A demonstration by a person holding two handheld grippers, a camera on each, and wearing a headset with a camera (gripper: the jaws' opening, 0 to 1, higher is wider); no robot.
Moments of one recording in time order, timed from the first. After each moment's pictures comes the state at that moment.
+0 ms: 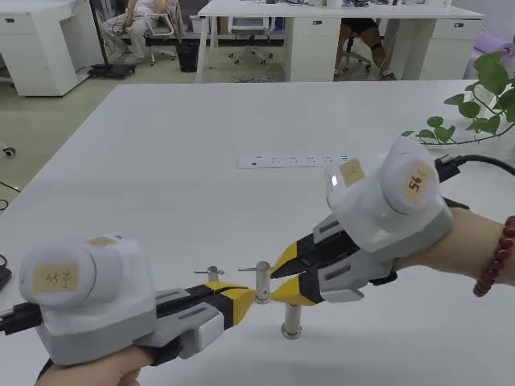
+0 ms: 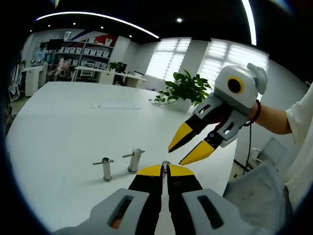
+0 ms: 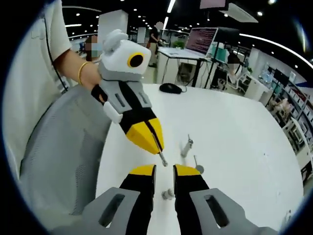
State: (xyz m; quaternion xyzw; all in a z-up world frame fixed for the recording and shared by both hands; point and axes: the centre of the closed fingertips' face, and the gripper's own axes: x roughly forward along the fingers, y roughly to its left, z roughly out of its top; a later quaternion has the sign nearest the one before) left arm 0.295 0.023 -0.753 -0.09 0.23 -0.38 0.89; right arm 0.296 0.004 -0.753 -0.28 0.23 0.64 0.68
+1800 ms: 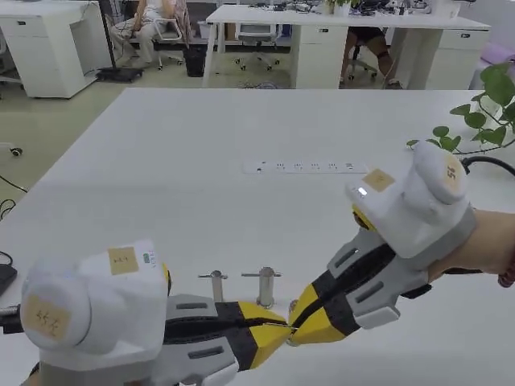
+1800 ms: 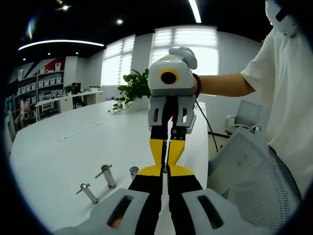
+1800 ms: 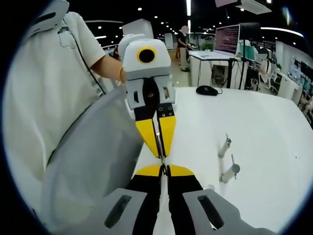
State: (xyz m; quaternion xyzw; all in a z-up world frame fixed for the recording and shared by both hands) left arm 0.249 -0.011 -0.733 0.04 0.16 -0.54 0.83; right arm 0.244 -0.006 -0.755 -0.23 0.26 0.75 0.56
